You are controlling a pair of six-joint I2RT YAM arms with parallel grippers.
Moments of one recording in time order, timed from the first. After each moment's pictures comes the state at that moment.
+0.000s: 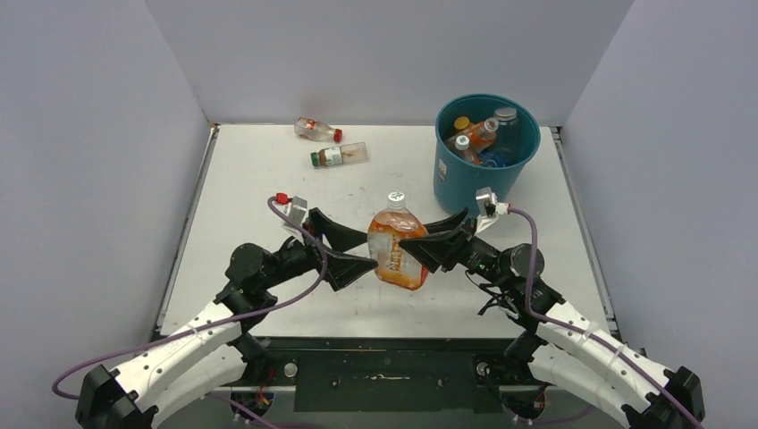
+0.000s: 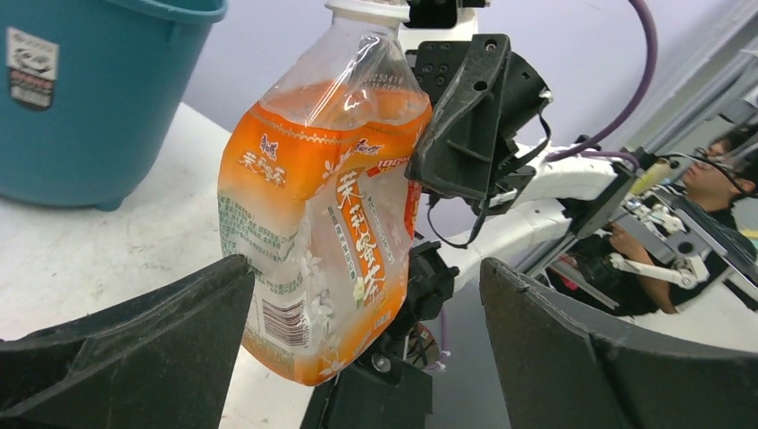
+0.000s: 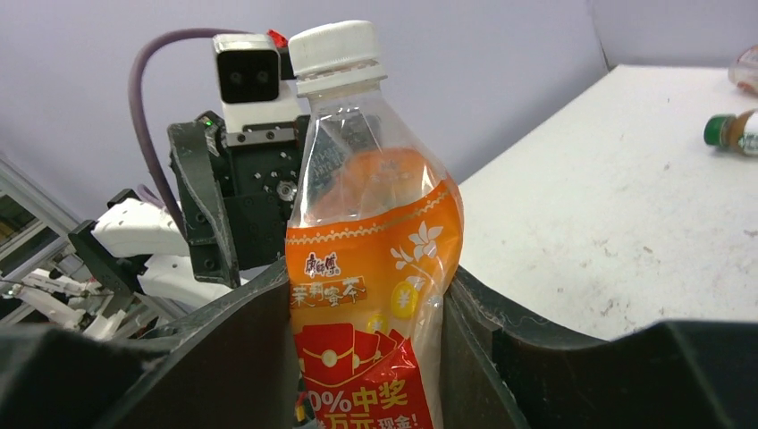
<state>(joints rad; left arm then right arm) -0.72 0.75 0.47 0.58 0.49 -0.76 0.73 0.75 0.49 0.53 -0.37 0.71</state>
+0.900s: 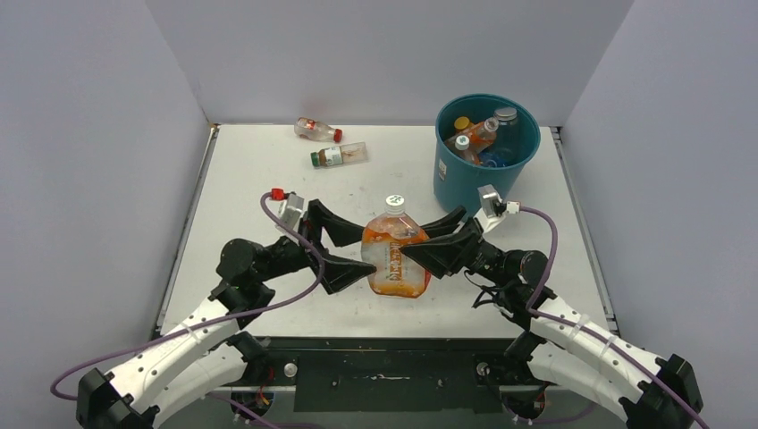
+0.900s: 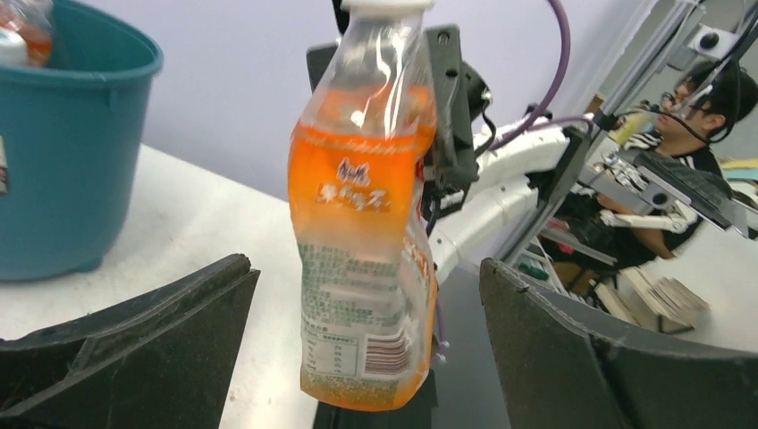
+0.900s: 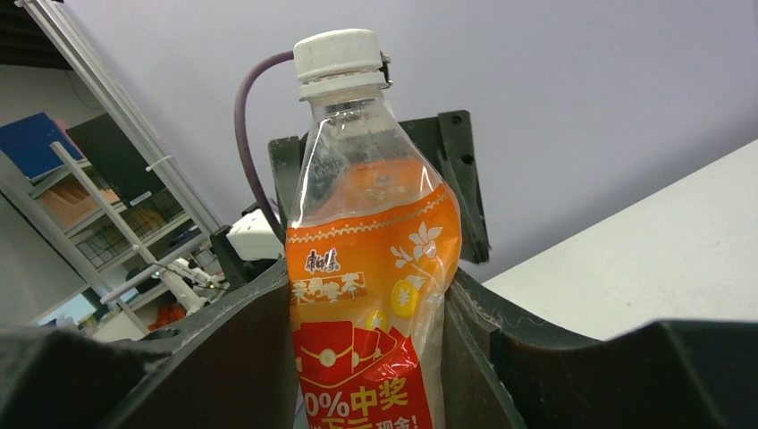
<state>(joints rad) -0.70 0.75 0.57 0.60 0.60 -0.70 0.74 0.79 0.48 0.84 -0.47 0.88</state>
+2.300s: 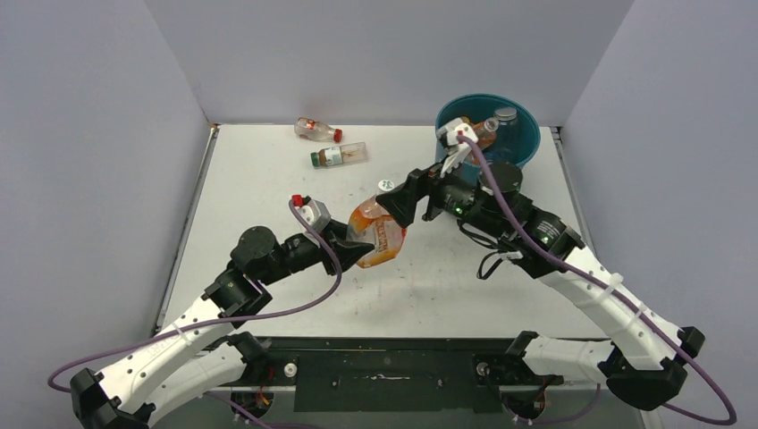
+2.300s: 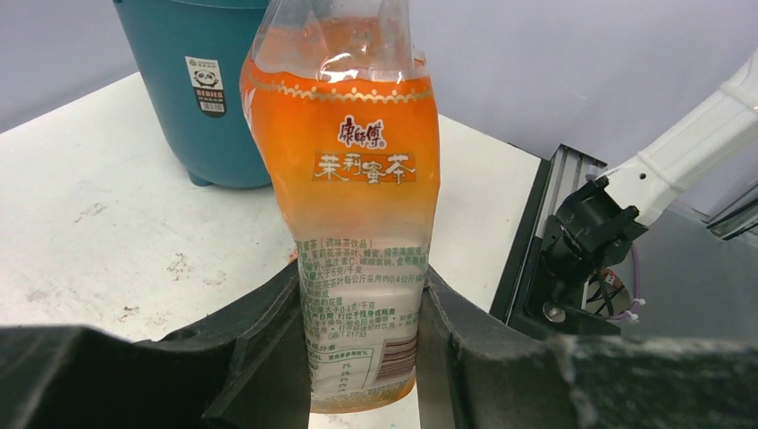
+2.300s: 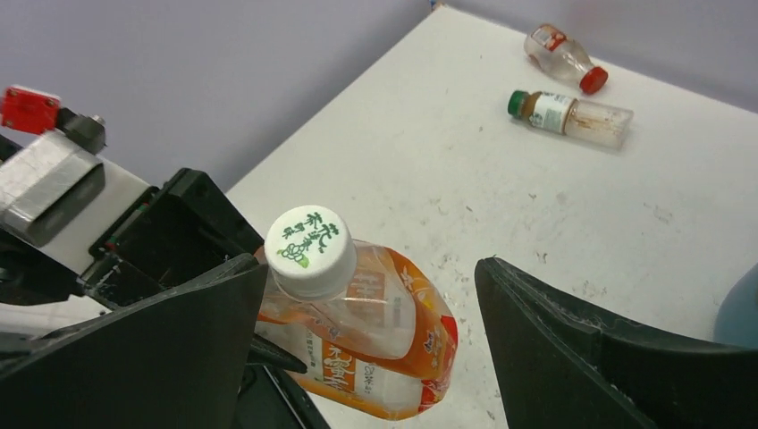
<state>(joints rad) -0.77 0.77 0.68 0.14 0.35 -0.22 0.81 1.09 1.36 -0.38 -0.09 0.31</state>
